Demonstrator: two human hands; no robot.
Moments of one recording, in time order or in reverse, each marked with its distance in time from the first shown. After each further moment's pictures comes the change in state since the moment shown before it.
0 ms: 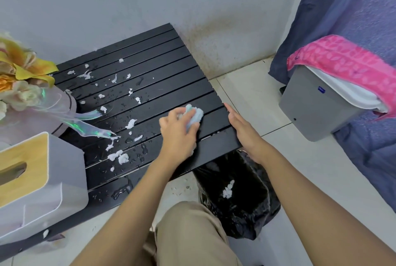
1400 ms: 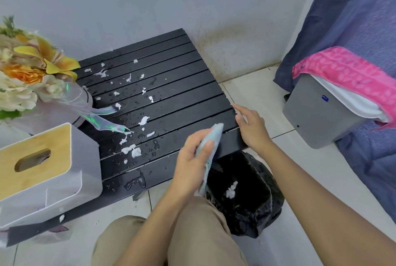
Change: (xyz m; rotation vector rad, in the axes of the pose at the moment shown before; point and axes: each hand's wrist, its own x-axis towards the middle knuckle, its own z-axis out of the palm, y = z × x) left_hand -0.085 0.034 -0.040 -0.860 -0.204 -0.203; right_hand -0.007 -0.025 0.010 -0.422 0.279 -0.137
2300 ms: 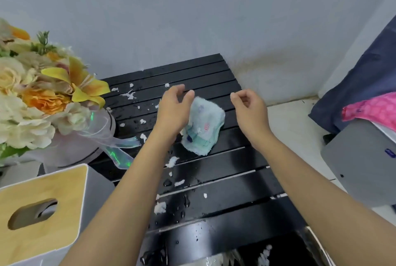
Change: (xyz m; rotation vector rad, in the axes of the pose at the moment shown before) left_hand 0.207 0.056 -0.132 0.338 0.397 0.042; right_hand 0.131 -0.118 0.080 0.244 0.169 -0.169
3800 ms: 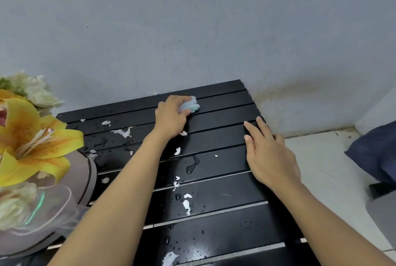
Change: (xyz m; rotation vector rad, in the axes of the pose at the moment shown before) left_hand 0.222 -0.088 0.024 0.454 -0.016 0.215; right_hand 0.101 0.061 0.041 -0.920 -0.202 -0.158
